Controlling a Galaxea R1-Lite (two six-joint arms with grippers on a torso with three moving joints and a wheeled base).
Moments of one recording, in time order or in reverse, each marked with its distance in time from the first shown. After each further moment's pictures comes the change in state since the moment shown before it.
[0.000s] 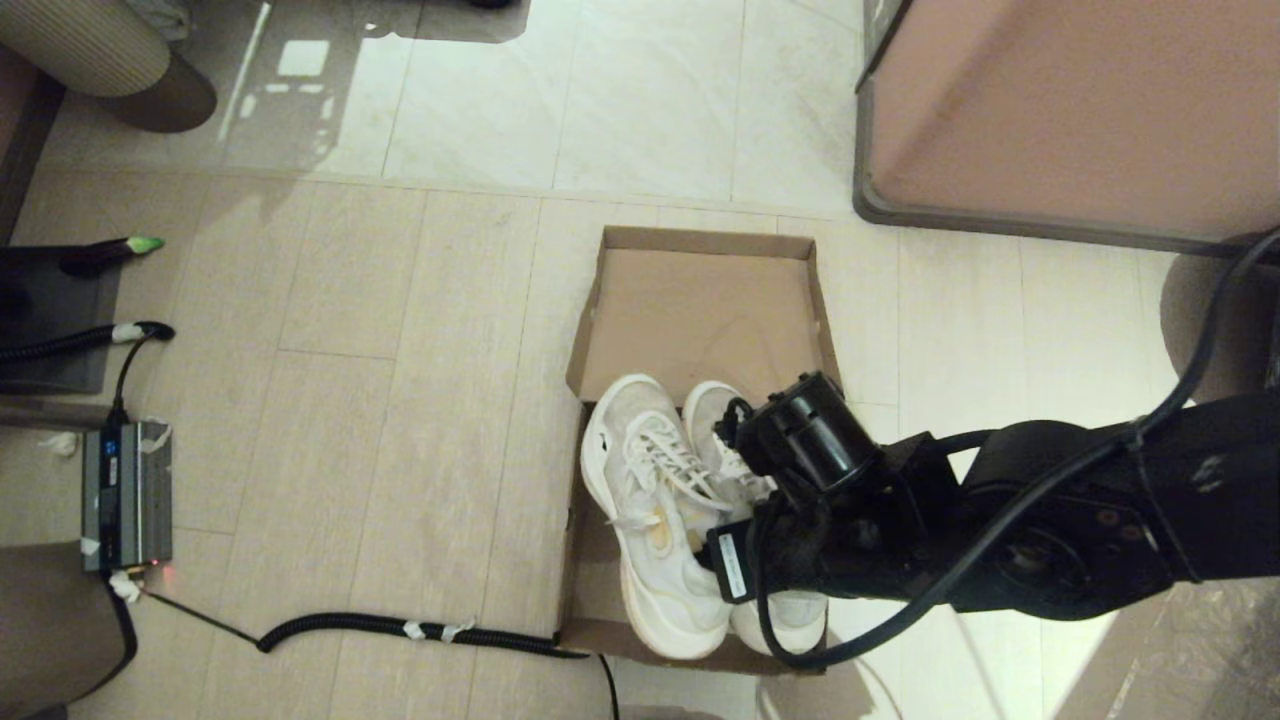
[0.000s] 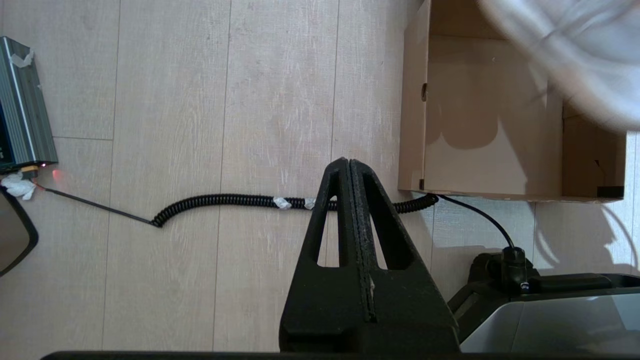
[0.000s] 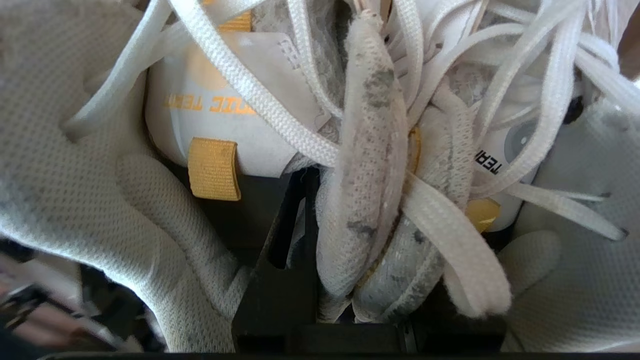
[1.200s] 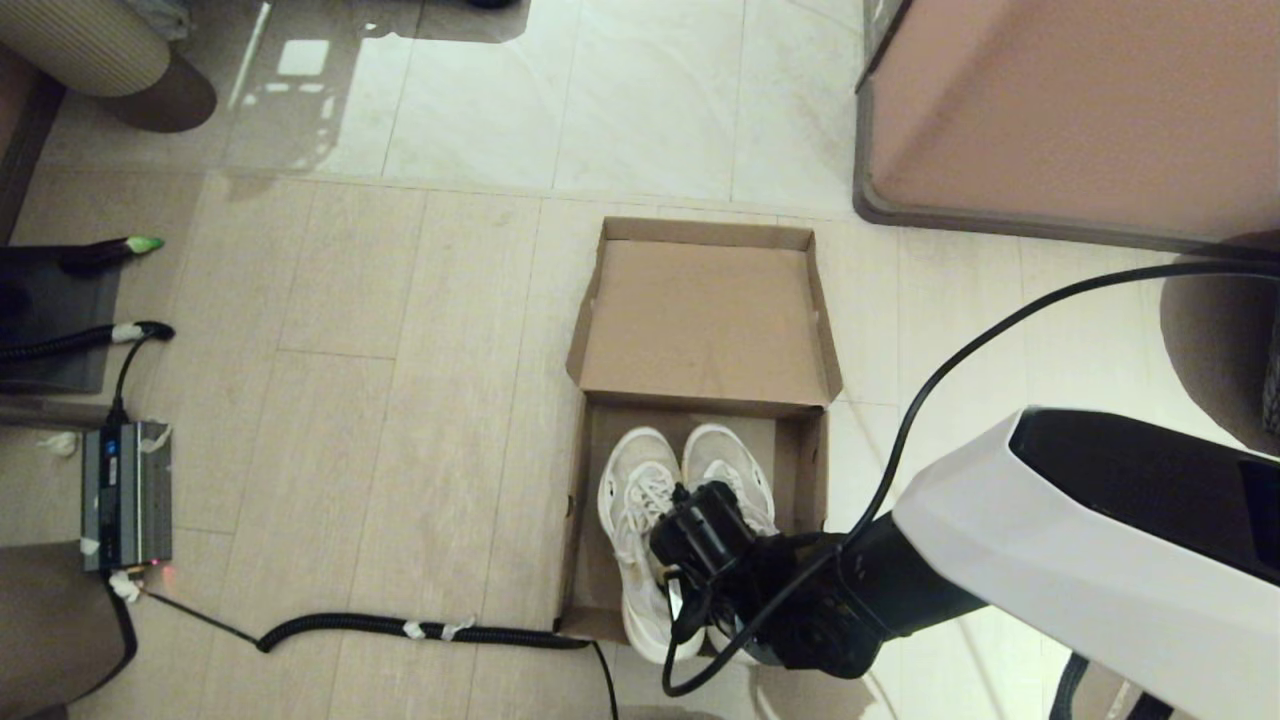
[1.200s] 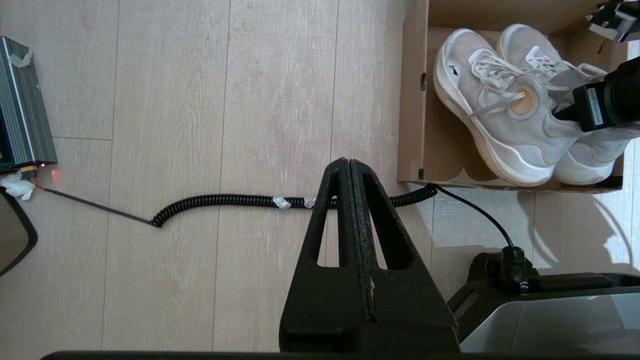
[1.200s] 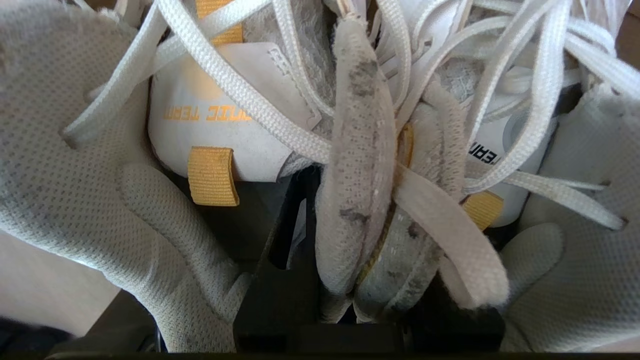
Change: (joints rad) left arm 0.000 0.000 -0.001 0.001 0.000 0.000; right arm 0.003 0.368 -0.009 -0.316 -0.212 0.073
